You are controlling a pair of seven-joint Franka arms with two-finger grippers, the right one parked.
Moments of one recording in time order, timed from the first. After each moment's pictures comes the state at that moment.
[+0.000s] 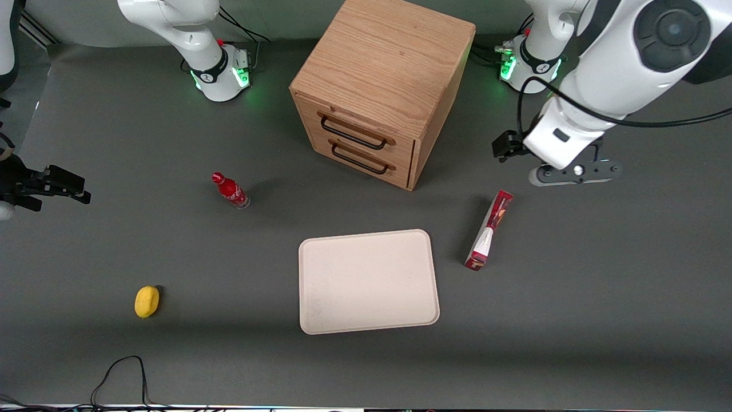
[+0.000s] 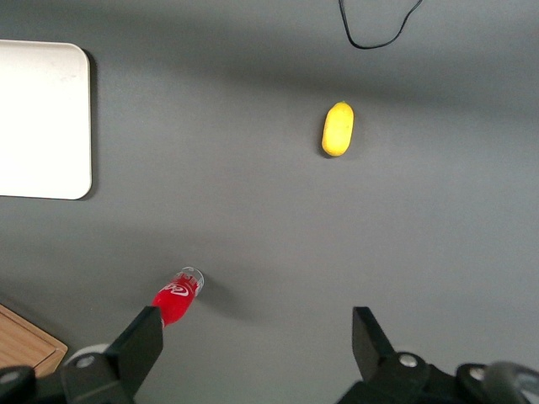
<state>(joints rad) -0.19 0.14 -0.22 -1.50 -0.06 1.51 -0.47</state>
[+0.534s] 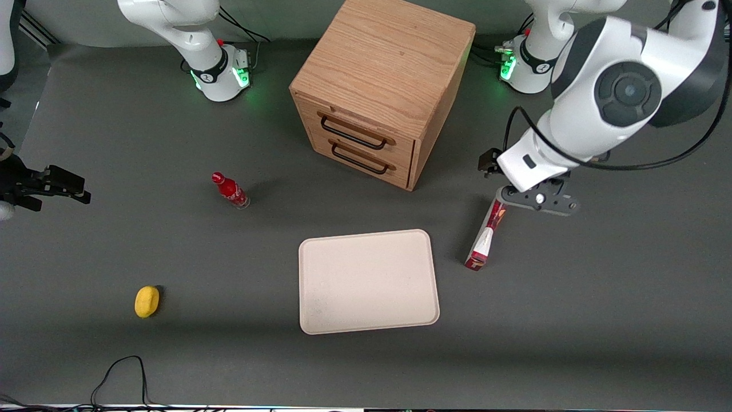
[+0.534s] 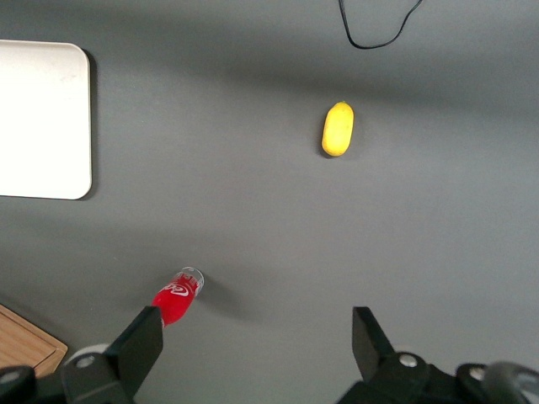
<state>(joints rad) -0.18 0.20 -0.21 -1.61 -0.05 1.68 -0.08</state>
